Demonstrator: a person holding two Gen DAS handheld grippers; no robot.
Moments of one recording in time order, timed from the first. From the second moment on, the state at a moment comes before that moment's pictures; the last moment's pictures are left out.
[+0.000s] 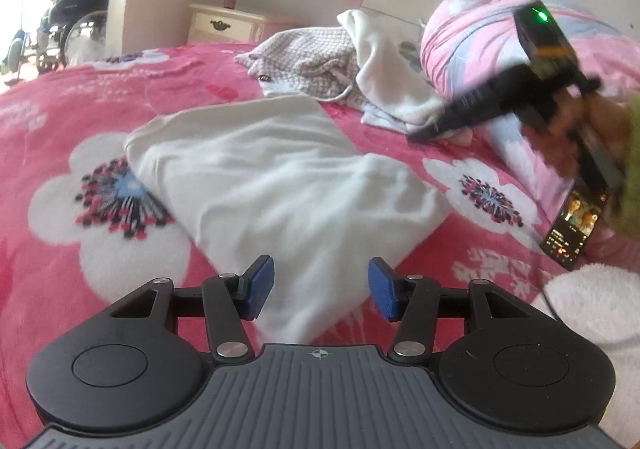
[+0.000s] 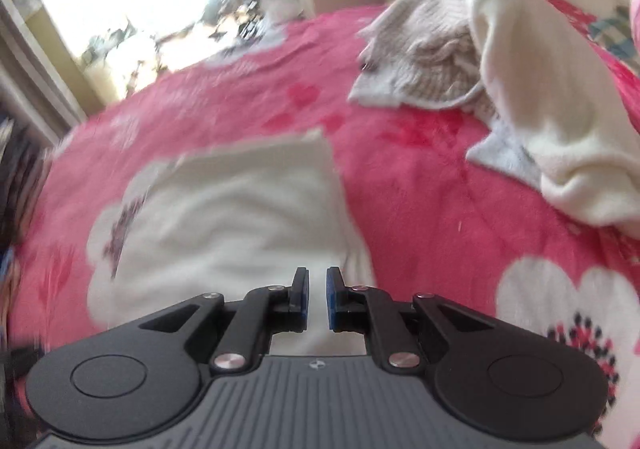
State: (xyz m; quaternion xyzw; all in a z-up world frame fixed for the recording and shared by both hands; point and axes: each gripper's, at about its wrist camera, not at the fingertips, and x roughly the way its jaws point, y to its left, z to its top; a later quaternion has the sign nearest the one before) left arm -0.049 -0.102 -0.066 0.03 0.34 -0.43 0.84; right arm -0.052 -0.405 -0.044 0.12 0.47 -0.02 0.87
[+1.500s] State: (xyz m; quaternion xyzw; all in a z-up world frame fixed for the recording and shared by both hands) left arm -0.028 -0.174 -0.068 0.12 0.47 -0.31 0.82; right arm -0.086 -0.378 -0.115 0.13 0.52 -0.07 0.84
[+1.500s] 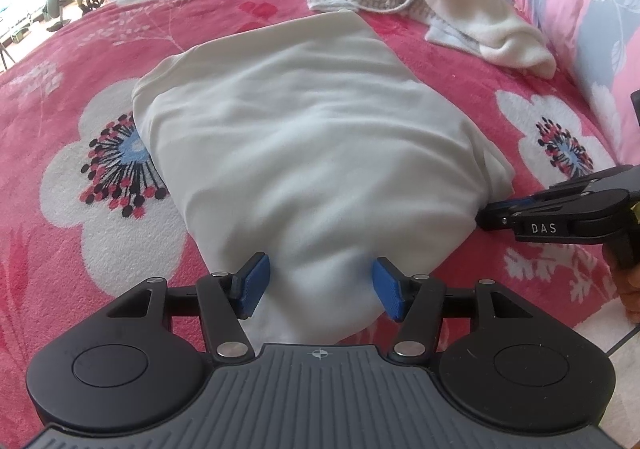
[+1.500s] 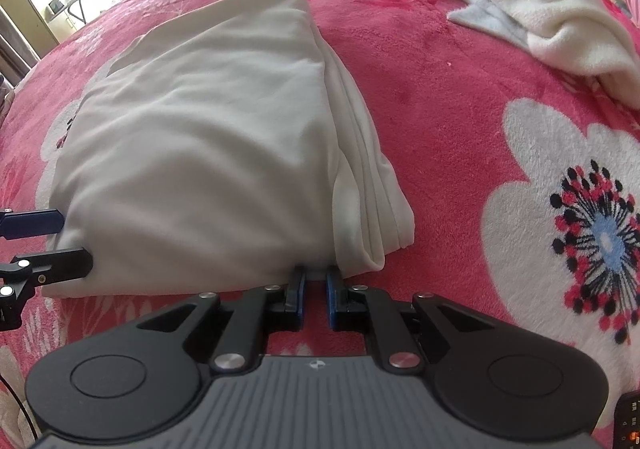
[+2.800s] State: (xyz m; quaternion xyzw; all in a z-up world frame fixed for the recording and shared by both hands) left arm -0.033 -0.180 -0.070 0.14 0.47 -0.30 0.82; right arm -0.088 -0.383 -0.115 0.14 0.52 -0.07 0.84
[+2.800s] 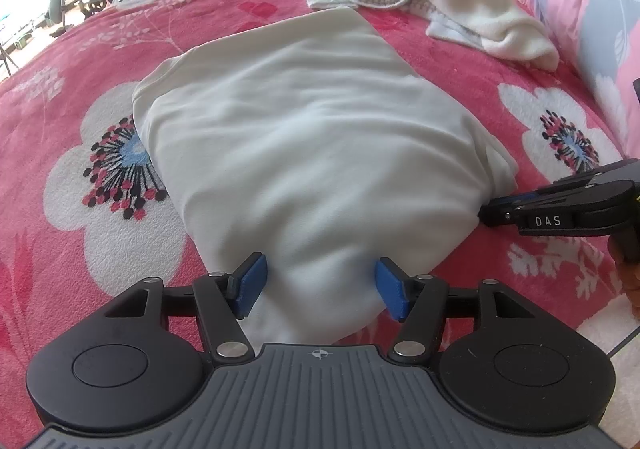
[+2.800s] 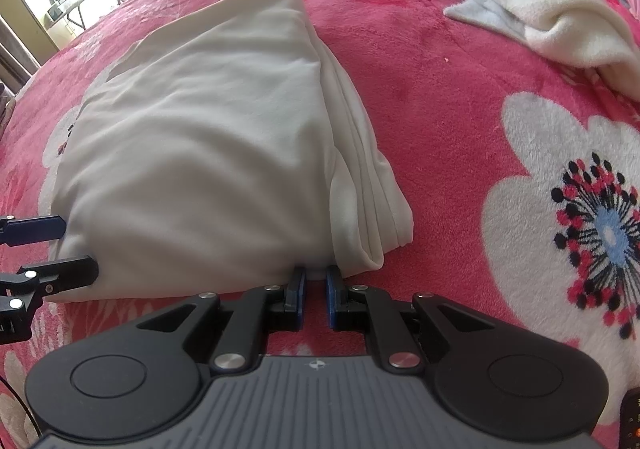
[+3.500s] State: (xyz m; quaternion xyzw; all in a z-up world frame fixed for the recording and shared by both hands) left arm -0.025 -0.160 -0.061 0.05 0.47 -0.28 0.84; right arm -0.091 -0.385 -0.116 0.15 0.52 -0.07 0.84
